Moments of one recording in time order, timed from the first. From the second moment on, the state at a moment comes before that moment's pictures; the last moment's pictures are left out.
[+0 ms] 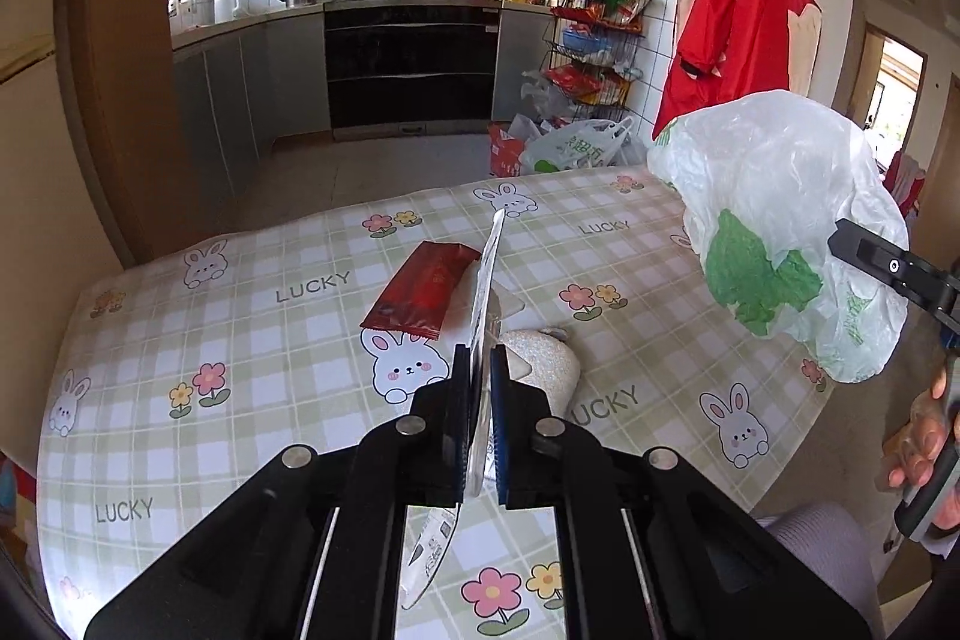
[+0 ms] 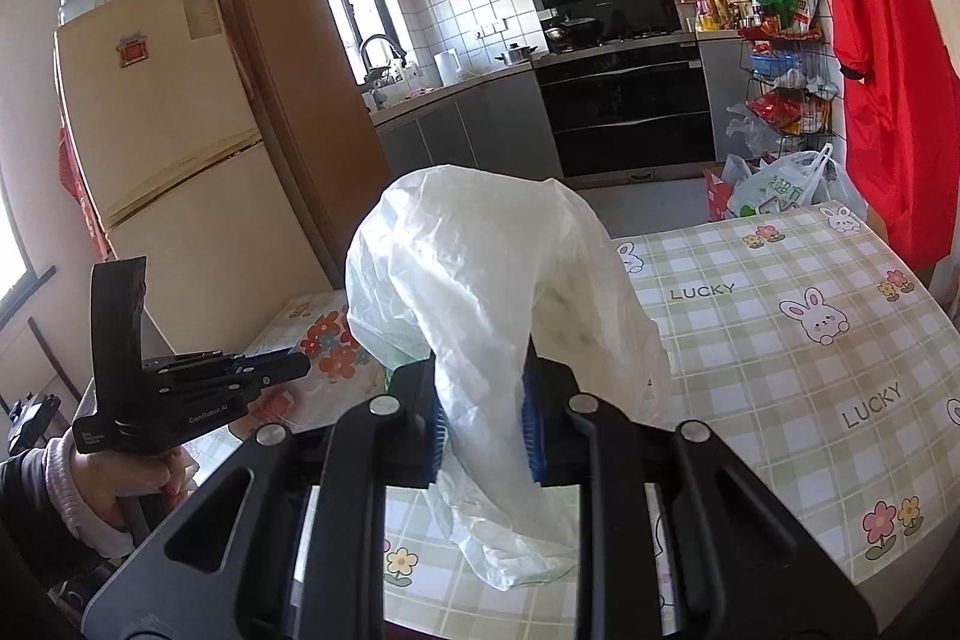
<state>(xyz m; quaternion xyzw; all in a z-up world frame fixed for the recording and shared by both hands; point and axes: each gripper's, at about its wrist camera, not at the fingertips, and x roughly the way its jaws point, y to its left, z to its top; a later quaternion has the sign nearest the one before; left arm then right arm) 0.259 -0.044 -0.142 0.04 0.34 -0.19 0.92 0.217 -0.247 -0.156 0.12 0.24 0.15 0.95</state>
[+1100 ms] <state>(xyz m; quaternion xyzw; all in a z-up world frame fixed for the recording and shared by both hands) 0.056 0.053 -0.103 -0.03 0.26 -0.15 0.95 0.086 -0.149 -0.175 0.07 0.31 0.22 0.92</state>
